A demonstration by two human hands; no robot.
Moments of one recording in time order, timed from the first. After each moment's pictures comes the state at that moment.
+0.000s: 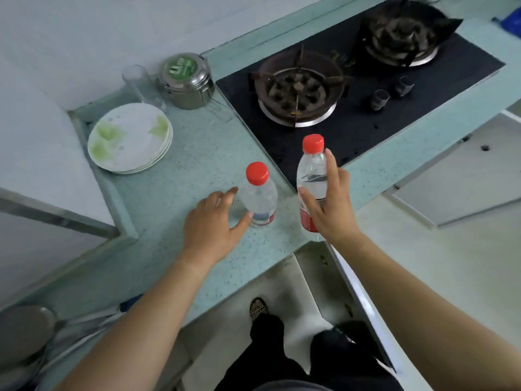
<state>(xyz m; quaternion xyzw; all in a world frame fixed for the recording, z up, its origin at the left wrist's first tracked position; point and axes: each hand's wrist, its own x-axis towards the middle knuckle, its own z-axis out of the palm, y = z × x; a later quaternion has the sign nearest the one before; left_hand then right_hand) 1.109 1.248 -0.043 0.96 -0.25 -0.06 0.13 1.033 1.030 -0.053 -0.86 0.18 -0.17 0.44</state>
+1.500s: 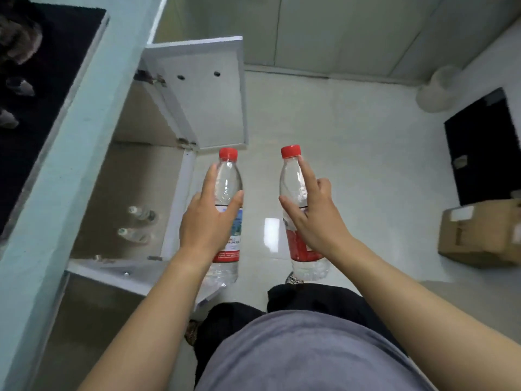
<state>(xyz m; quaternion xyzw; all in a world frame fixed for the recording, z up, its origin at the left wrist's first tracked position) 0.741 0.897 -0.043 0.80 -0.49 -0.25 0.22 0.554 0.850 -0.038 -0.69 0.57 -0.21 0.39</state>
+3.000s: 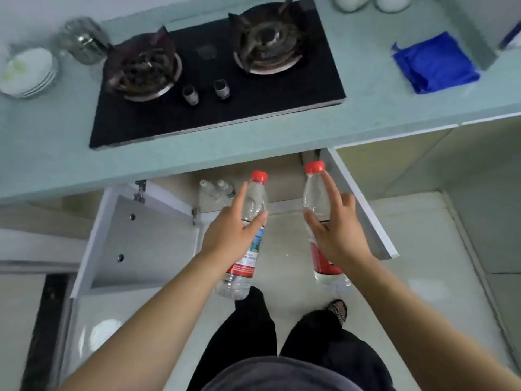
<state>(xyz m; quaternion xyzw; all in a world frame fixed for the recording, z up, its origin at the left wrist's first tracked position) 0.846 0.548 -0.039 0.95 0.05 -0.14 0.29 0.837 0.347 -0.043 -0.89 0.05 0.06 0.46</state>
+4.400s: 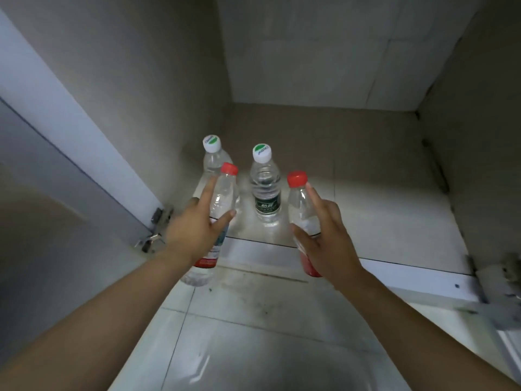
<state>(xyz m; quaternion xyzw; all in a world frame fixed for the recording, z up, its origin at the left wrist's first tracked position) 1.067 0.858 -0.739 0.96 0.15 0.05 0.21 1.108 0.613 -0.749 -0.86 -0.21 -0.01 0.46</state>
